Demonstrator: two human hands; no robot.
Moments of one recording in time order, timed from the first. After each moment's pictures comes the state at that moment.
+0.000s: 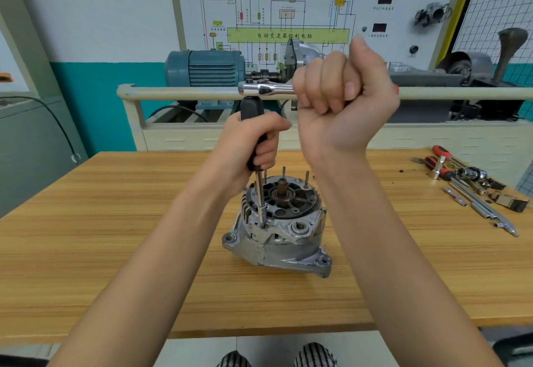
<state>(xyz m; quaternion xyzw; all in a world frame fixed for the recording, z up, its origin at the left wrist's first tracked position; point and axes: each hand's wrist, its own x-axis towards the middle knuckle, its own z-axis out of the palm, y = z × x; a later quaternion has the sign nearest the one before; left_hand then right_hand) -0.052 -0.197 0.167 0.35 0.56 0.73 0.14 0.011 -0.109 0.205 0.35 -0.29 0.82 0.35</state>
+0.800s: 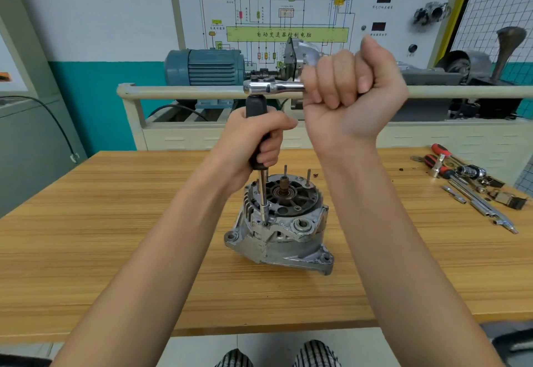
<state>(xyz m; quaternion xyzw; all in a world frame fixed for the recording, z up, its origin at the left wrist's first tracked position) -0.051 -0.199 0.171 0.37 0.57 0.72 0.14 0.012 -0.102 0.210 0.30 -0.24 0.87 0.31</state>
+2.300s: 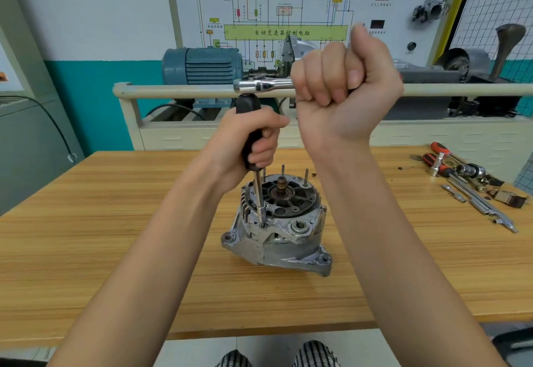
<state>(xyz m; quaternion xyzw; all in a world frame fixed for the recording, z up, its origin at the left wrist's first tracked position) -0.059 -0.204 0.171 0.40 0.53 0.72 0.20 0.009 -0.107 0.210 0.35 -0.29 0.83 0.33</state>
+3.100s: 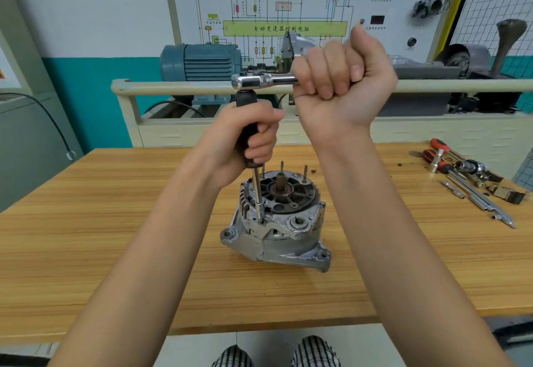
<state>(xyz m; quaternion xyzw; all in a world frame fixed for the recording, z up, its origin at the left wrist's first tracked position) -0.061 -0.207 0.172 0.43 0.51 0.70 0.26 0.004 -0.096 0.211 0.31 -0.20 0.90 0.24</state>
